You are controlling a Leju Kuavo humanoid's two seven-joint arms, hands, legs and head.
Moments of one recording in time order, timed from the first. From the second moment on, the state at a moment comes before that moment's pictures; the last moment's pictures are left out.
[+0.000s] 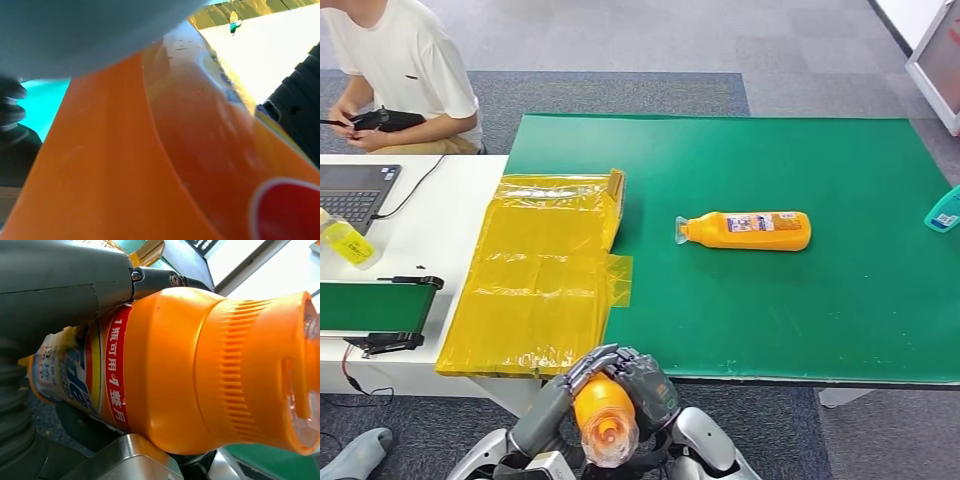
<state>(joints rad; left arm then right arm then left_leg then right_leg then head) 0.11 0.13 -0.66 -1.57 -0.44 0.05 -0.42 -0.12 0.18 0.54 -1.01 0.97 -0.40 -0.57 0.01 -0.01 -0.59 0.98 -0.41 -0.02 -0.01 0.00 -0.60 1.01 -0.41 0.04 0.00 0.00</state>
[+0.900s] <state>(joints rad) 0.28 -0.07 -0.38 -1.69 -0.56 0.11 -0.41 -0.16 0.23 0.52 -0.92 0.96 -0.45 -0.53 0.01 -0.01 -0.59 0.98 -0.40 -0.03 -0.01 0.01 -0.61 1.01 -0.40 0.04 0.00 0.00</state>
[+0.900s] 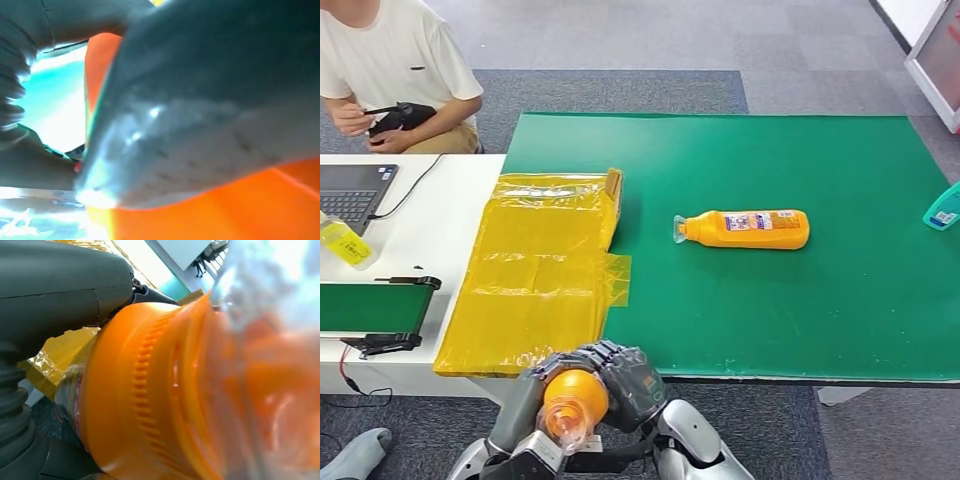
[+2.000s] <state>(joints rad) 0.31 -0.24 0.02 -1.99 -0.75 0.24 -0.47 -0.07 0.23 0.39 -0.97 0.96 -0.40 -0.47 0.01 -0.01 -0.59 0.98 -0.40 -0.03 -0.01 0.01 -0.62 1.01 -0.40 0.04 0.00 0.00</state>
